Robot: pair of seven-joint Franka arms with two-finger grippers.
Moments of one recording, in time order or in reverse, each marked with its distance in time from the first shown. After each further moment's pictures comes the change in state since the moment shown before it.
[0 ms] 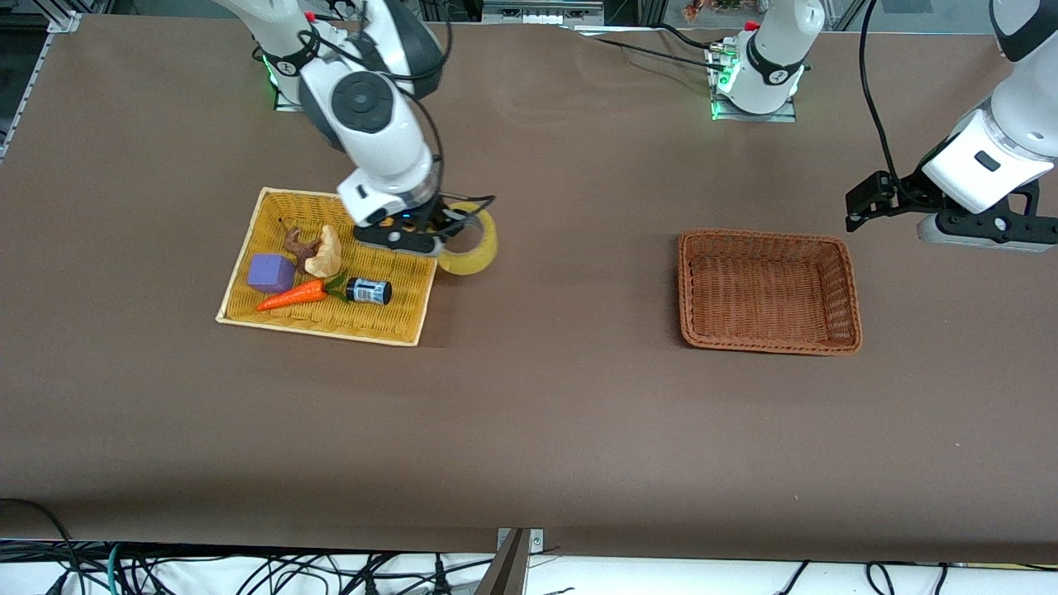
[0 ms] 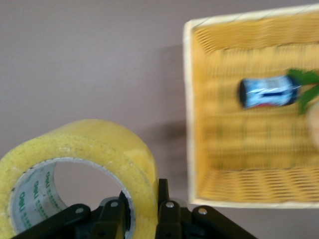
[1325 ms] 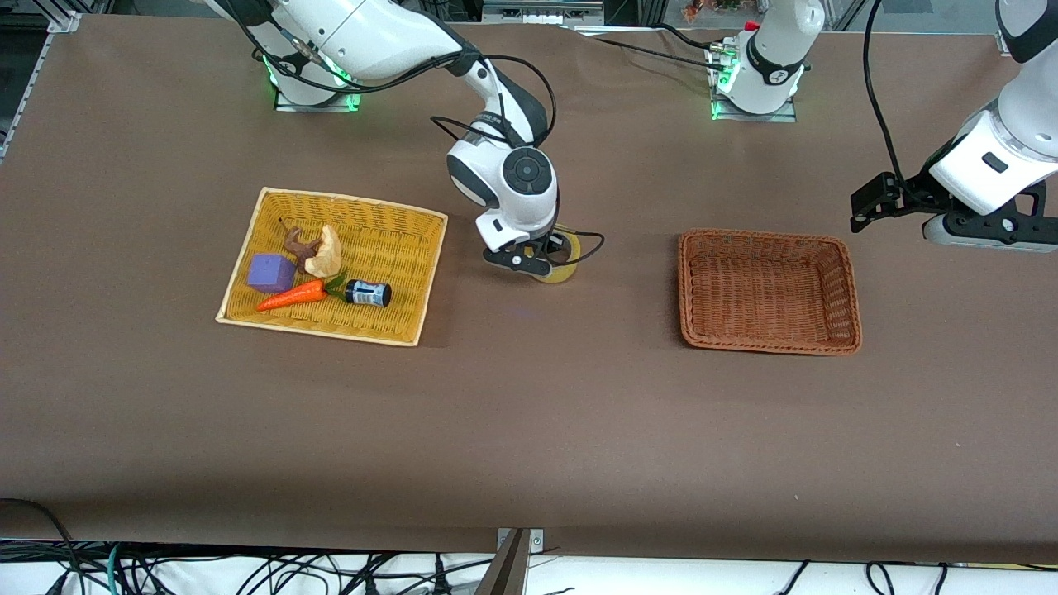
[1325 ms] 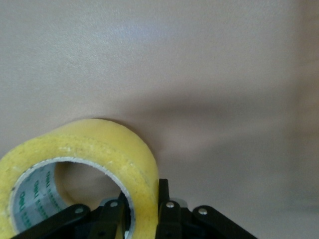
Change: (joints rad) left arm 0.004 0.000 0.000 0.000 0.000 -0.002 -0.001; right arm 0.211 0.460 -0.010 0.258 -0.134 0.097 0.268
